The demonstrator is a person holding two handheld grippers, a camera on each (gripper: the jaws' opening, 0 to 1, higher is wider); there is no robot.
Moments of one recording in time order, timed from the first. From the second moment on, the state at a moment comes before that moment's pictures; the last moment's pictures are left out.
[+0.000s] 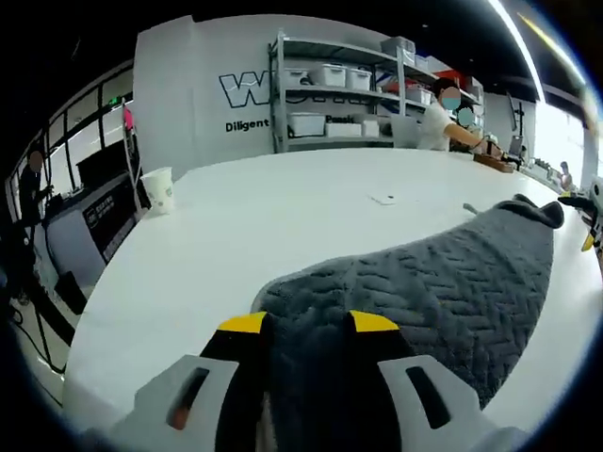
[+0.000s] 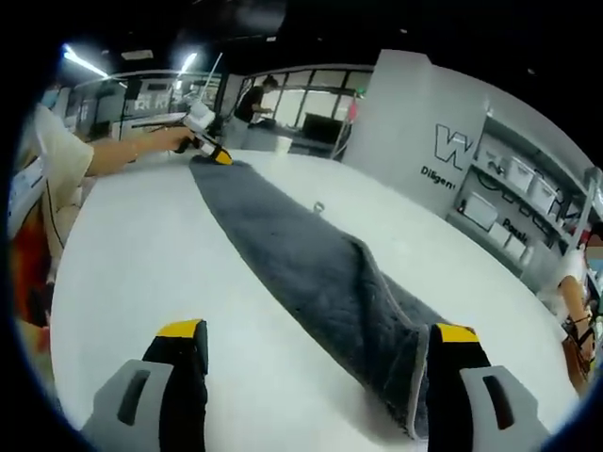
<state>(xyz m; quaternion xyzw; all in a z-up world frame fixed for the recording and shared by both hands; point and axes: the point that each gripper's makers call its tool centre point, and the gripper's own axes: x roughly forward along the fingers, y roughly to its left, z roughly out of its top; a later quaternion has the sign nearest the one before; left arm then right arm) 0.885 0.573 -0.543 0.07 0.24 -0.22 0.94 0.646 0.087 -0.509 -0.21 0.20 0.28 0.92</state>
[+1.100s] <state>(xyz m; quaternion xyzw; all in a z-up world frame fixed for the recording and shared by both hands) 0.786 0.470 -0.505 0.14 0.18 -0.41 0.88 0.642 0.090 -0.512 -0.22 0.20 0.28 0.91</state>
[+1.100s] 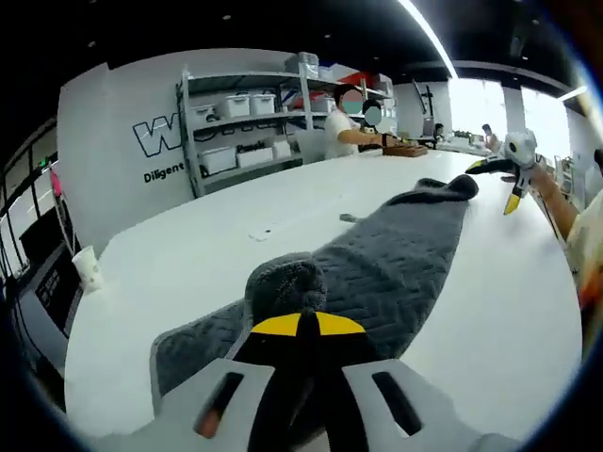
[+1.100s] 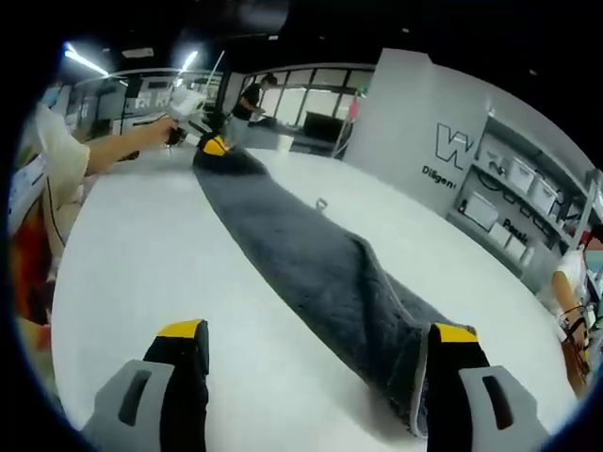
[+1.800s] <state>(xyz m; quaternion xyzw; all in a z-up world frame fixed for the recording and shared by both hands) 0.760 0.467 -0.530 0.15 0.21 -0.46 0.85 0.640 0.096 -0.518 -0.23 0.22 0.29 0.90</state>
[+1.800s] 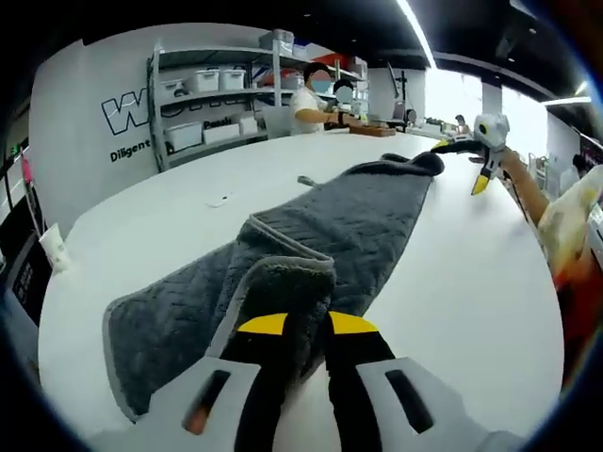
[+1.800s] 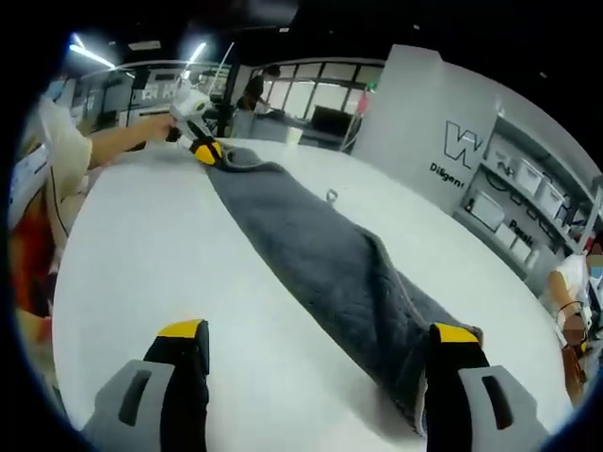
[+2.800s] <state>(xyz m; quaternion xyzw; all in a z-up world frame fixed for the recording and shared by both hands) 0.793 0.456 -0.510 0.10 0.19 -0.48 0.85 0.633 0.093 -0.525 -0.23 0.23 0.29 0.90</state>
